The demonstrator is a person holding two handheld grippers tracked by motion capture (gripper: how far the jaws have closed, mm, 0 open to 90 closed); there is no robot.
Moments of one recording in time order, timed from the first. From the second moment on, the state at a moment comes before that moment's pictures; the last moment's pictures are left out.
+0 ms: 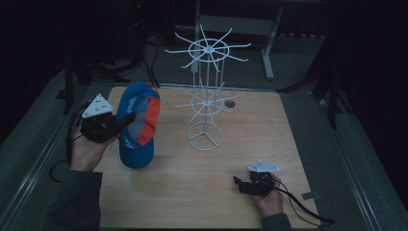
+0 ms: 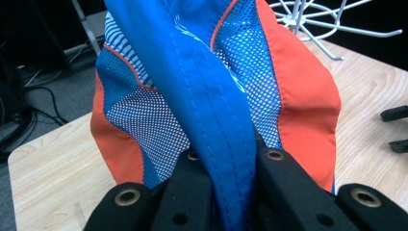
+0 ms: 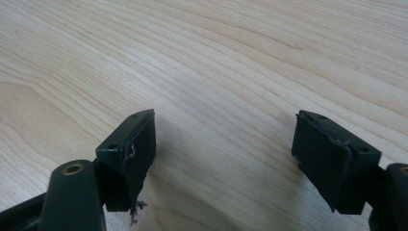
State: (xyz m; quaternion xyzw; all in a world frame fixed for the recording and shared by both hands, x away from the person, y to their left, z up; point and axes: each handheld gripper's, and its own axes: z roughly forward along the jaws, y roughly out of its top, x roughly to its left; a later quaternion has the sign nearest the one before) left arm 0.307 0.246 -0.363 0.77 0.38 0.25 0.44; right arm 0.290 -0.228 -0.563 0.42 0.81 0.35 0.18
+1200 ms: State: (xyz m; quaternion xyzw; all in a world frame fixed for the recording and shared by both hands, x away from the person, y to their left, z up) left arm 0.303 0.245 -0.337 0.75 0.37 0.28 0.47; right arm 0.290 -0.228 -0.563 0.42 0.81 0.35 0.18
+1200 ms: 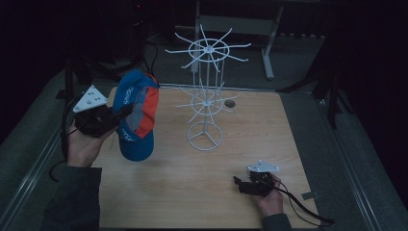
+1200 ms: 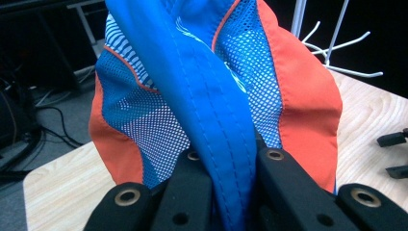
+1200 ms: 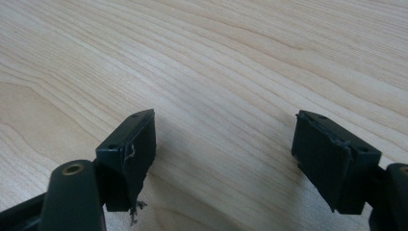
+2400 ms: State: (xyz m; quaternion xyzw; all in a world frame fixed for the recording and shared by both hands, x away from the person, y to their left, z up) left arm 0.296 0.243 -0.320 0.72 0.37 0.31 0.49; right arm 0.290 -0.228 -0.563 0.42 0.81 0.35 0.18
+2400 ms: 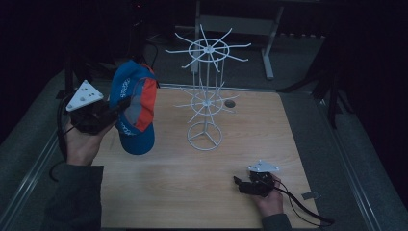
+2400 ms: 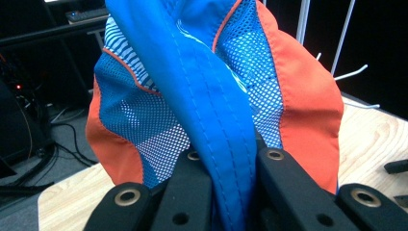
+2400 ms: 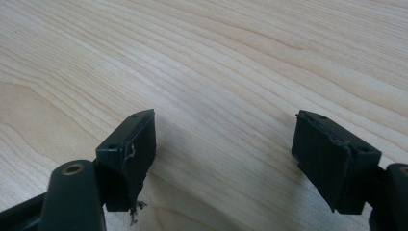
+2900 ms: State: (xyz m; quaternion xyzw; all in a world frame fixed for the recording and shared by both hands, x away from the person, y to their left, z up) left arm 0.296 0.244 -0.314 0.71 0.36 0.31 0.51; right arm 0.291 -0.228 -0.563 0.42 0.81 0.35 0.19
